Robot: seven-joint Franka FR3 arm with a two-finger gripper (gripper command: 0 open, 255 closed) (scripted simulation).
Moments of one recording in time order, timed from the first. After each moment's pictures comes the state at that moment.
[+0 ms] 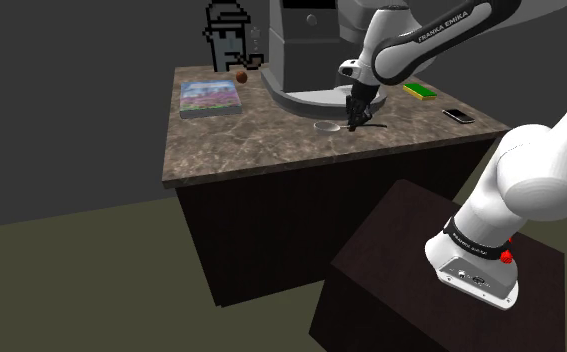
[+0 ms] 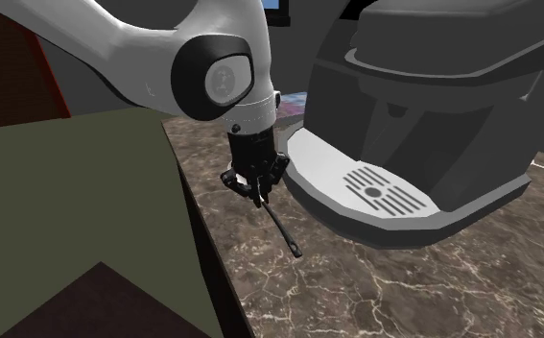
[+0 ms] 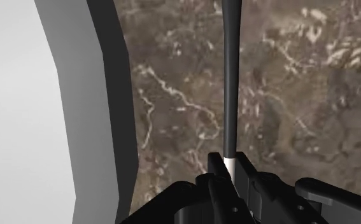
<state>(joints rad) 0.15 -0.31 -0.38 -2.59 -0.19 2.41 -1.09</state>
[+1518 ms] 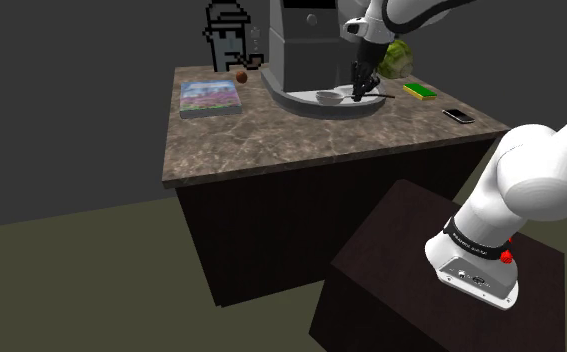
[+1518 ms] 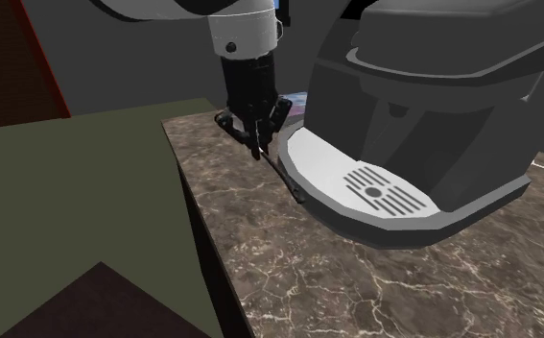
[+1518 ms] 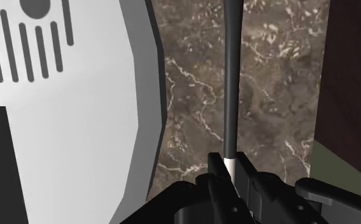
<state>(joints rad) 0.15 -0.43 -0.34 -2.40 -0.18 2.10 -1.08</state>
